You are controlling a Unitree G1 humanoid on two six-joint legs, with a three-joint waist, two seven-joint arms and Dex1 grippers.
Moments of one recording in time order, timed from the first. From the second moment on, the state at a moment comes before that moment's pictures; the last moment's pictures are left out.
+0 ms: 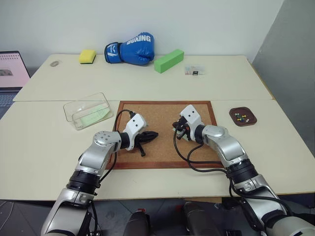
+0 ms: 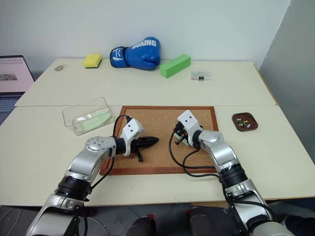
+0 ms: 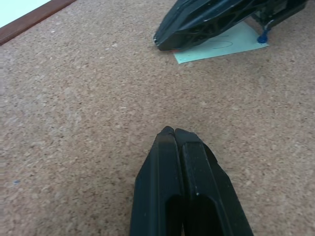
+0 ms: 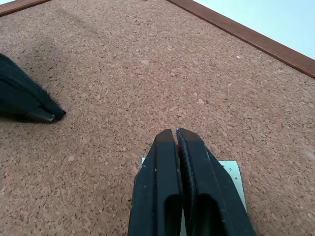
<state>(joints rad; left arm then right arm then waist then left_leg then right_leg) -0.49 0.50 -0.17 0.20 -0.15 0.33 -0.91 -0.64 -0.22 0.26 0.24 0.07 0.51 0.58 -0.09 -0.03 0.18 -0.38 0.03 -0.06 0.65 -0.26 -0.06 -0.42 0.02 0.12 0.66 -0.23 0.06</state>
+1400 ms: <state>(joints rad) -0.54 0.50 -0.19 0.26 -0.10 0.29 -0.95 -0.78 -0.54 -0.19 0.74 0.08 0.32 0.37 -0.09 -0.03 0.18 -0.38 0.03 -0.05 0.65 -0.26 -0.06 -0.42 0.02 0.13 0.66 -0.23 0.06</state>
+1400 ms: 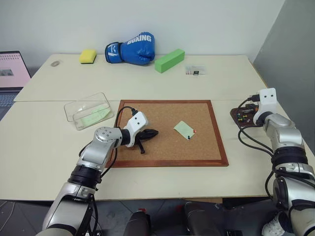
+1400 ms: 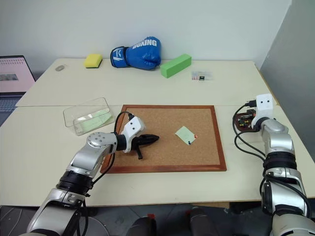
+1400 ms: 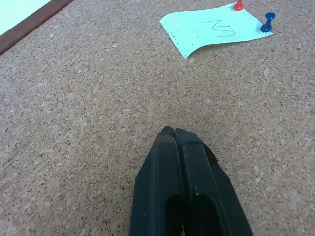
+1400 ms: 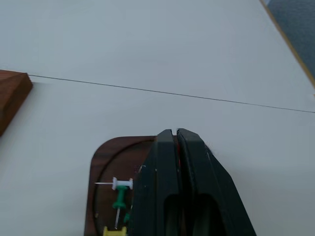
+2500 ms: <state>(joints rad) -0.53 0.51 -0.19 0.23 -0.10 0.30 -0.94 -0.79 -0.52 -0.23 0.80 0.15 0.21 0.37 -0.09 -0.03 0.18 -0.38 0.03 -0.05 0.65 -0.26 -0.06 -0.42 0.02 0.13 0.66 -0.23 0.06</state>
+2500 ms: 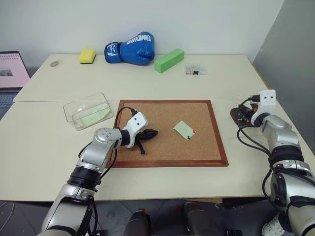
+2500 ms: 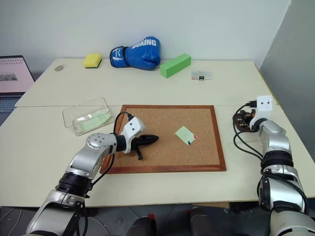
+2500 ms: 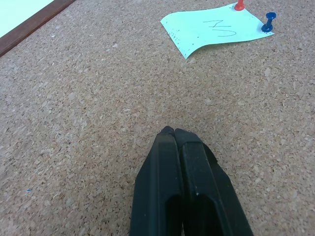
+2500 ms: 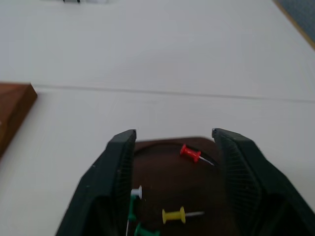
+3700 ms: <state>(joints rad) -0.54 0.50 -0.19 0.27 -0.09 0.28 -0.95 -0.47 -0.46 0.12 0.14 0.20 0.39 0.74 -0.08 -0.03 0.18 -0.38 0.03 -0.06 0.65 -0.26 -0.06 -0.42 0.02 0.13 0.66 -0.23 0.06</state>
